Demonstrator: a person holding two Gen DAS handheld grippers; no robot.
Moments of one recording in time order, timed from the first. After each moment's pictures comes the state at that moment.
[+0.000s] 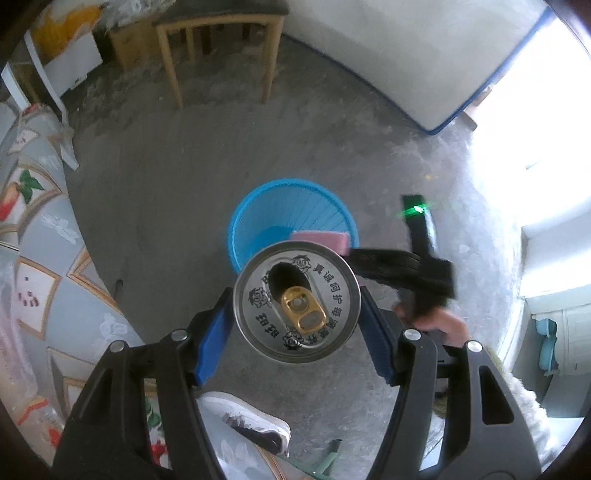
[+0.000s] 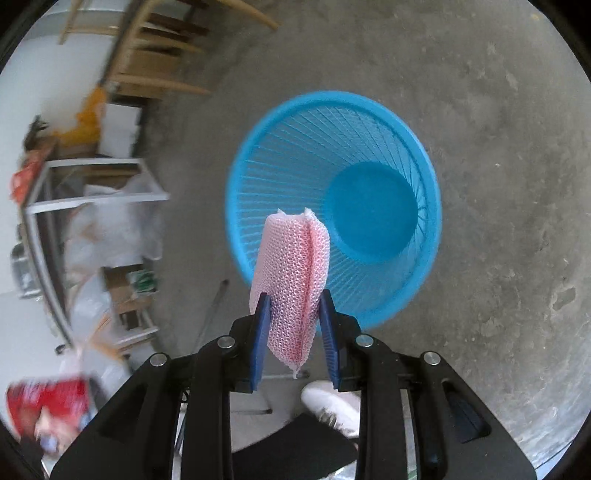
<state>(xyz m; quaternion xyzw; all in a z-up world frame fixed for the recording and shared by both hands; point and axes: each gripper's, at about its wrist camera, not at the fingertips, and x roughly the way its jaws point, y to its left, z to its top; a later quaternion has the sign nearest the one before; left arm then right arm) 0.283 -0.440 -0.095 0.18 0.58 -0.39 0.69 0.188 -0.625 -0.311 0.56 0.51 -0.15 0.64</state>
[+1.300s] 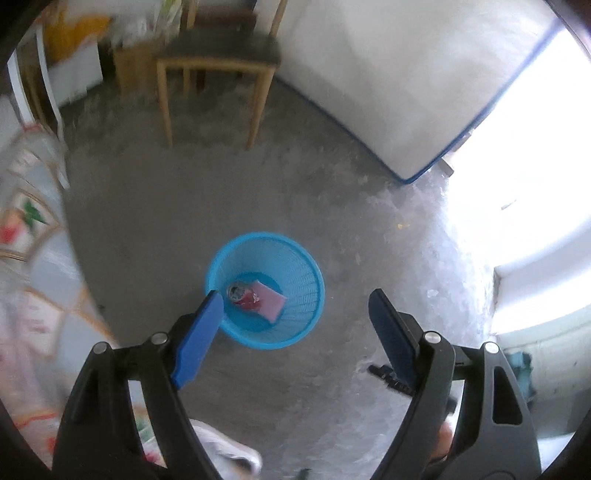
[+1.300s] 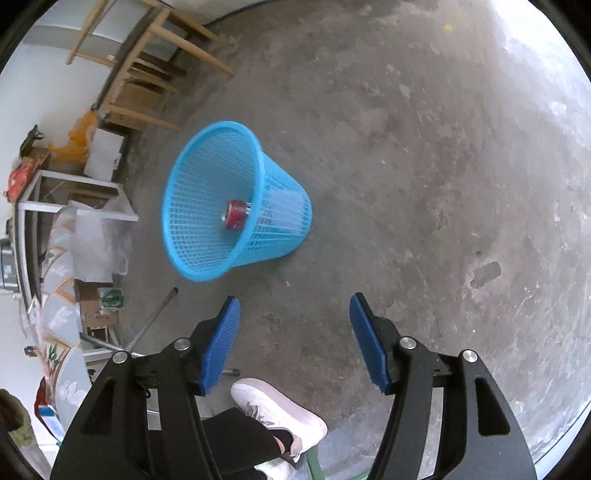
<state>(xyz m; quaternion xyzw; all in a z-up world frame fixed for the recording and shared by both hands) 0.286 -0.423 -0.024 0.10 0.52 -0.43 0.73 -0.011 -0.606 -0.270 0.50 0.45 -0.22 0.70</state>
